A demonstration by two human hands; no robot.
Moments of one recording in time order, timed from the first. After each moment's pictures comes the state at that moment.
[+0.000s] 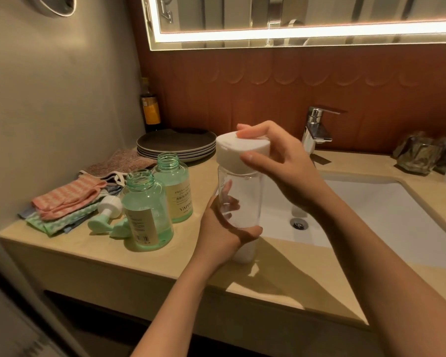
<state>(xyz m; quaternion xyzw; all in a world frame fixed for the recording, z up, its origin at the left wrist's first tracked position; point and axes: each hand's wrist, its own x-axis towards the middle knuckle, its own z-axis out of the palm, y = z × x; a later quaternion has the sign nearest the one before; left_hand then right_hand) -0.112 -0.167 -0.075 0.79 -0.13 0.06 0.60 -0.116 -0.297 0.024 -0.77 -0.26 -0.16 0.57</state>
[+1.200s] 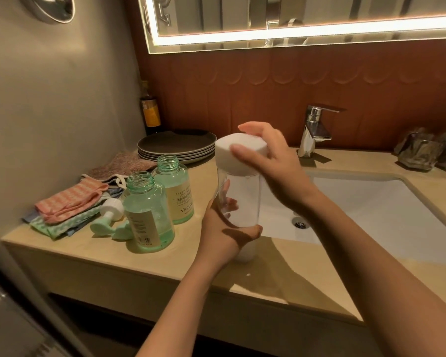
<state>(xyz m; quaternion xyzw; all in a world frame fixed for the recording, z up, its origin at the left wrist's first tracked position) -0.109 -0.171 -0.076 0.81 -0.12 0.07 0.58 -0.113 -0.285 0.024 -0.81 -0.18 -0.19 0.53</state>
